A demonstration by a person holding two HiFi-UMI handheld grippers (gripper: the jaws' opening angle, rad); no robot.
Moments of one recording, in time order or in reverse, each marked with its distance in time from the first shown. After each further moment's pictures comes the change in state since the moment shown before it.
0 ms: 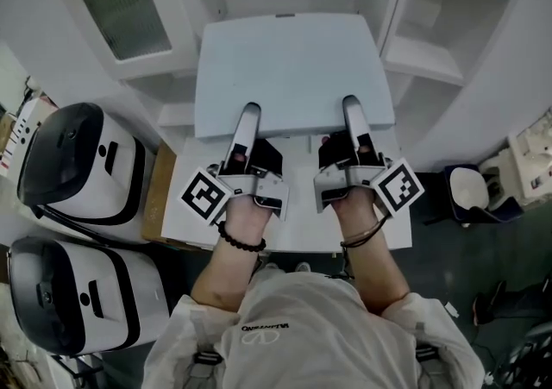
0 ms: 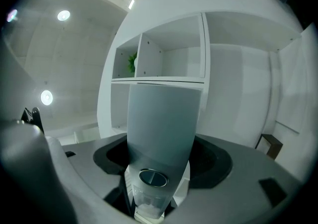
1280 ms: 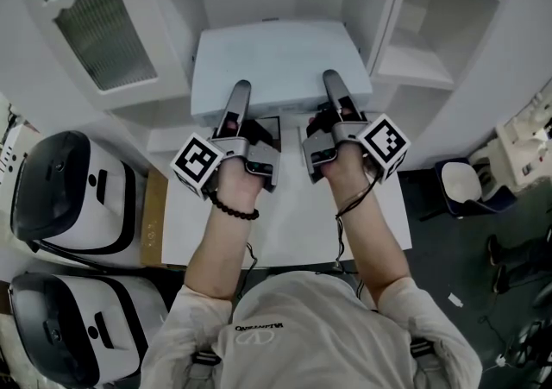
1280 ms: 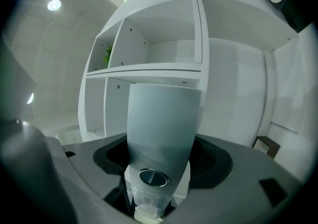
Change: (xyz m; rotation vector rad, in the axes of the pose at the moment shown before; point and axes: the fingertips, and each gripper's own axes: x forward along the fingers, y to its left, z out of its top) left arm 0.086 0.054 0.039 -0.054 0.061 0.122; right arm 0.090 -0.051 0.010 0.031 -0.013 -0.176
